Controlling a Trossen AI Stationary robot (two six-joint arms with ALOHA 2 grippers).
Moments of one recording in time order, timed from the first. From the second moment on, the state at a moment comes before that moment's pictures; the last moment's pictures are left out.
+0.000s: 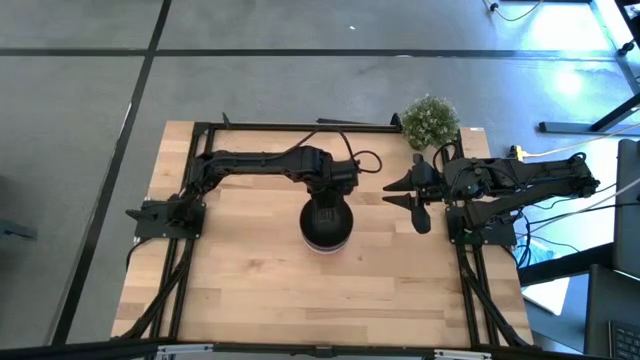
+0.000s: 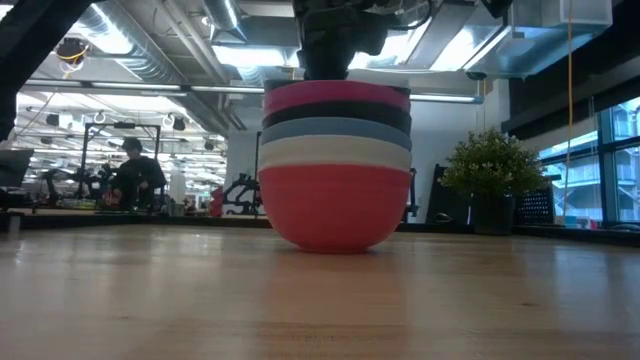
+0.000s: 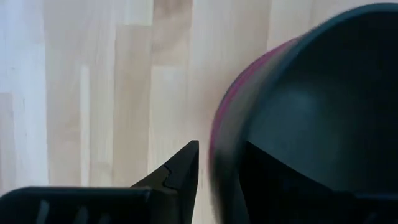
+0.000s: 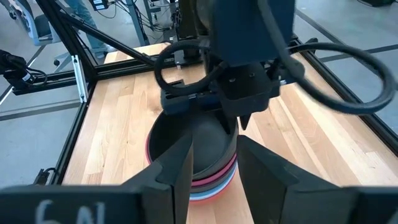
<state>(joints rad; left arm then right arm) 0.07 2.09 2.06 -1.27 -0.07 0.00 0.17 0.93 1.04 -0.54 0.21 0.26</state>
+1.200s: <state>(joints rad) 0.07 2.02 2.22 -1.28 -0.17 0.04 0.17 0.93 1.04 -0.54 0.21 0.27</state>
